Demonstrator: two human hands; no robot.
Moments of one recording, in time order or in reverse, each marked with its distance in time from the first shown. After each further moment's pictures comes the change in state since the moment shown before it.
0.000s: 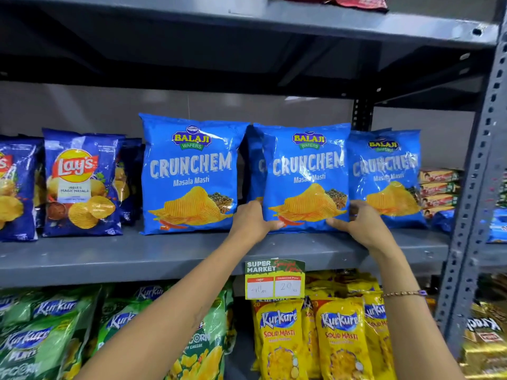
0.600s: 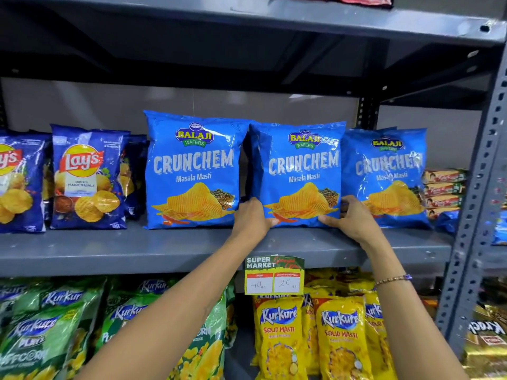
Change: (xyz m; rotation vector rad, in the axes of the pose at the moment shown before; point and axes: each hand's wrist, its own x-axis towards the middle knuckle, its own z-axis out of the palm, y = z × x) left_hand 0.002 0.001 0.007 0.197 0.070 -0.117; right_hand 0.009 -0.009 0.011 -0.083 -0.046 -0.017
